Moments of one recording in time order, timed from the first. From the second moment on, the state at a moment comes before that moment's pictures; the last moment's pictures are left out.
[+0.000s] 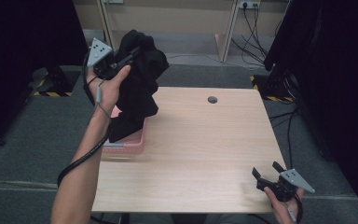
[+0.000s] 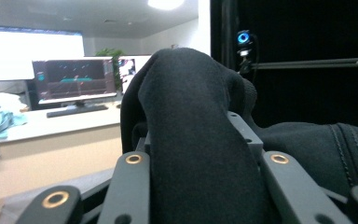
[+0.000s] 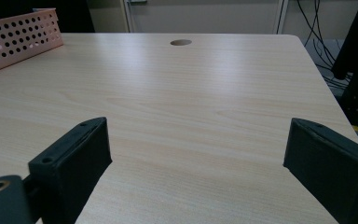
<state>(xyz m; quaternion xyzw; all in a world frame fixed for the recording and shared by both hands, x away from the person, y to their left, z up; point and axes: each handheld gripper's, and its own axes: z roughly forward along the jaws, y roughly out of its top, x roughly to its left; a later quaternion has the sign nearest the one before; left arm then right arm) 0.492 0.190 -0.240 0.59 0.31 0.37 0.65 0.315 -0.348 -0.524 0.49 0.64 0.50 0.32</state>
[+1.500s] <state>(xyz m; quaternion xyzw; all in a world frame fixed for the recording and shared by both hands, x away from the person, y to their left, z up) 0.487 0.021 -0.215 0.64 0.22 0.28 0.68 0.315 -0.348 -0.524 0.49 0.64 0.50 0.32</state>
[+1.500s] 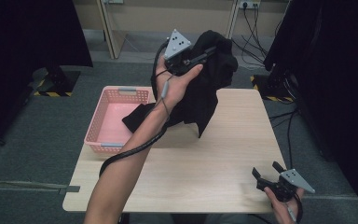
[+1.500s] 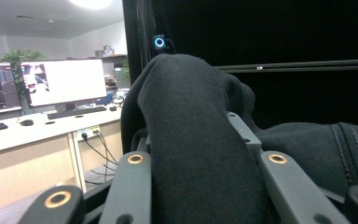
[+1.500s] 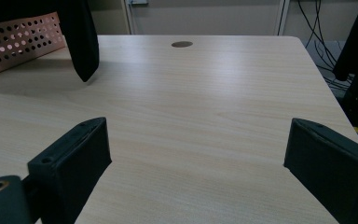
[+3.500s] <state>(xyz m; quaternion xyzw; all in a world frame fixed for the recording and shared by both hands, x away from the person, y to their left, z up) 0.467 -0.104 -0.215 0.65 0.18 0.18 0.71 0.314 -0.349 -0.524 0.49 0.64 0.51 0.32</state>
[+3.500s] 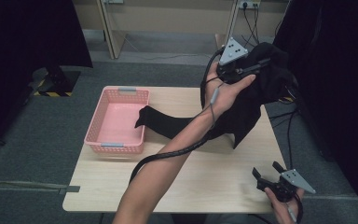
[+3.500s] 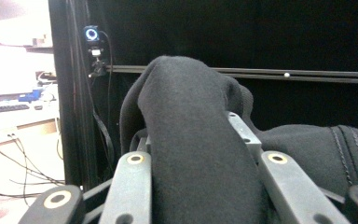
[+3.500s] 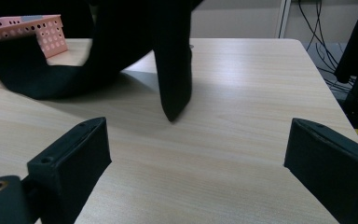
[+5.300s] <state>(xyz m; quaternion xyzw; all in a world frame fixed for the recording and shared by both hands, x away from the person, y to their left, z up) 0.483 0.000 -0.279 0.68 0.23 0.26 0.65 0.313 -0.348 -0.524 0.48 0.64 0.51 0.32</state>
